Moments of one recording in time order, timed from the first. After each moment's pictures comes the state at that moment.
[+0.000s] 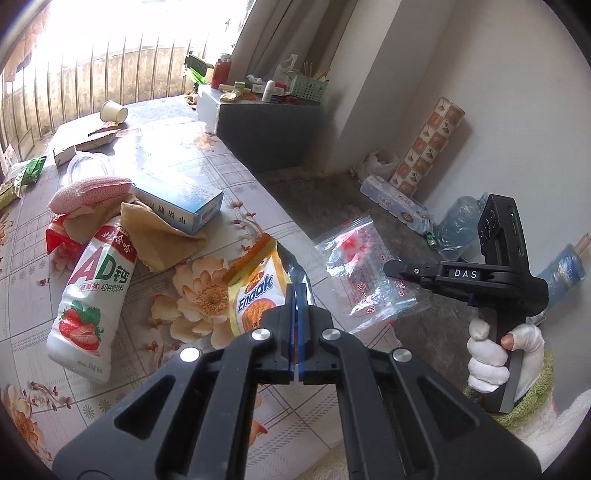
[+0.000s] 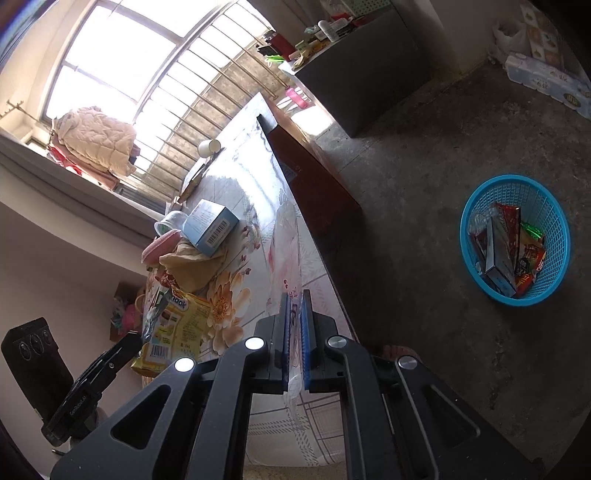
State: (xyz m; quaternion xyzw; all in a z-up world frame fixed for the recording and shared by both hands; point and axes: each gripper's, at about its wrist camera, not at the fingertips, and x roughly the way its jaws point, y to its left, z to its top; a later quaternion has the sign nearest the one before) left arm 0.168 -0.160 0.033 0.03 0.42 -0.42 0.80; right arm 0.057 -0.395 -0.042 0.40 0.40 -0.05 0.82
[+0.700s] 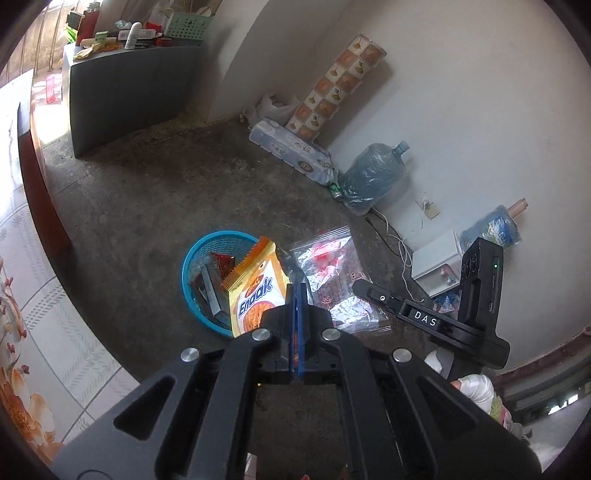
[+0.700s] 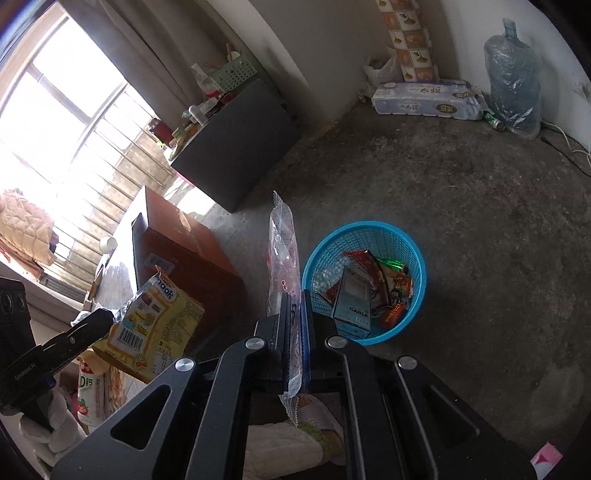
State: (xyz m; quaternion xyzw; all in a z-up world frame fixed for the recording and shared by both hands) left arm 0.151 -0.417 -0.001 0.04 0.51 -0.57 0.64; right arm -0.046 -0.536 -0.066 0.40 0.36 -0.28 0.79
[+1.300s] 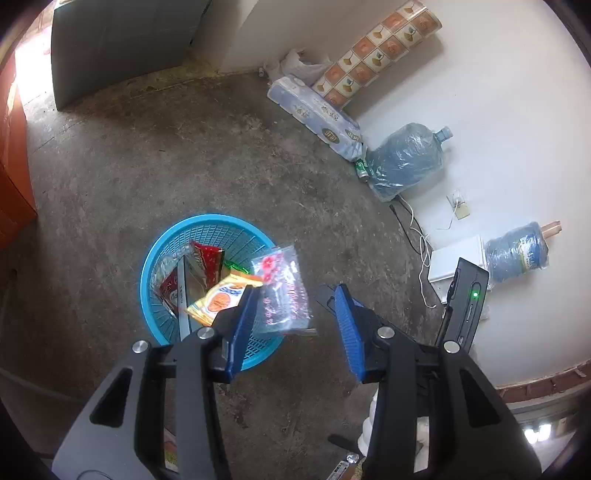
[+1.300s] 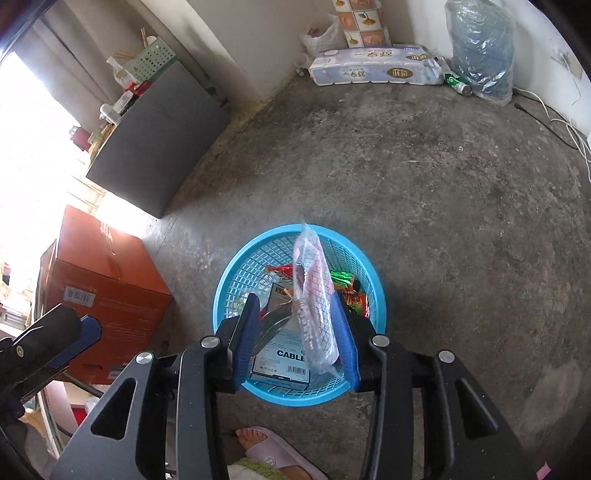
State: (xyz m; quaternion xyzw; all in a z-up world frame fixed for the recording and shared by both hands) left arm 0.170 -0.549 -0.120 0.04 0.58 -0.52 0.62; right arm -0.012 -0.634 -0.192 0.43 0.39 -0.35 0.74
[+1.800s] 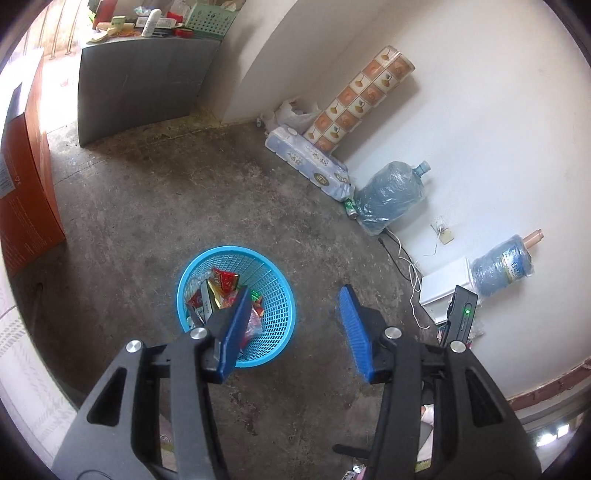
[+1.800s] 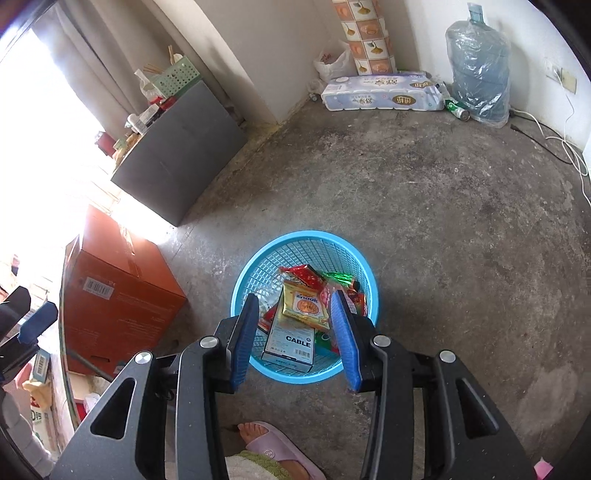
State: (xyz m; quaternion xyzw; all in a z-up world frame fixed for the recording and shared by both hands) left arm 0.175 -0.438 -0.032 0.00 0.50 -0.54 0.67; right arm -0.051 -0.578 -0.124 0.38 0.35 -0.34 0.79
